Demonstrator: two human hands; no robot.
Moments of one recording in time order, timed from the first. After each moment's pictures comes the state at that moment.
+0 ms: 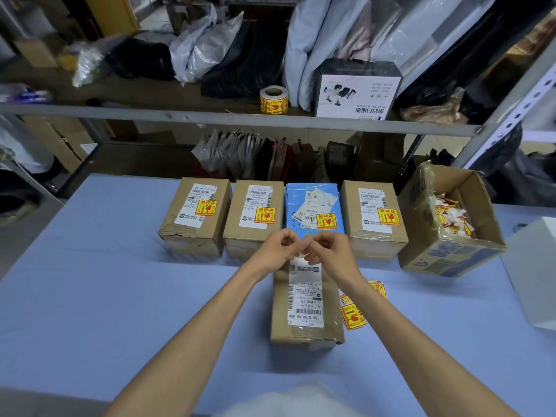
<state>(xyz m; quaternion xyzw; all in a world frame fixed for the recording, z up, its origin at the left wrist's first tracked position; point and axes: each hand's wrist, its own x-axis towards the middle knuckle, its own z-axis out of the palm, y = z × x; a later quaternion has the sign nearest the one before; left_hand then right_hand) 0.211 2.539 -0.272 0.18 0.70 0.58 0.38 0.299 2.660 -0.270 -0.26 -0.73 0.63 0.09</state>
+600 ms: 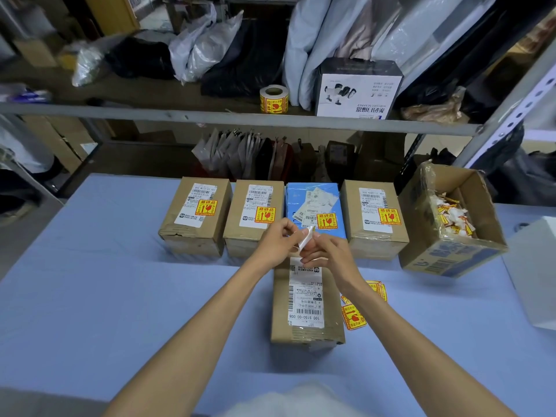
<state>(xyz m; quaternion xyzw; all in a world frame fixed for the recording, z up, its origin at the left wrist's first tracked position) 0.201 2.550 -0.272 0.18 0.76 0.56 0.28 0.303 2.657 -0.266 -0.26 -0.63 0.73 0.07</state>
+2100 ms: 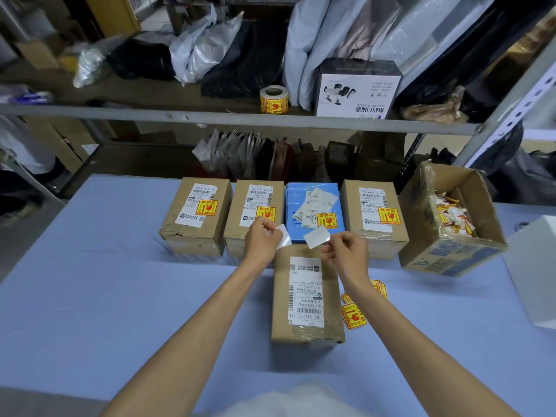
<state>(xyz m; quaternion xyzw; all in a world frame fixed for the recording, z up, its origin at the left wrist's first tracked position) 0.198 2.535 -0.272 0.04 0.82 0.55 0.19 0.311 2.665 -0.270 -0.37 -0.65 0.64 0.18</state>
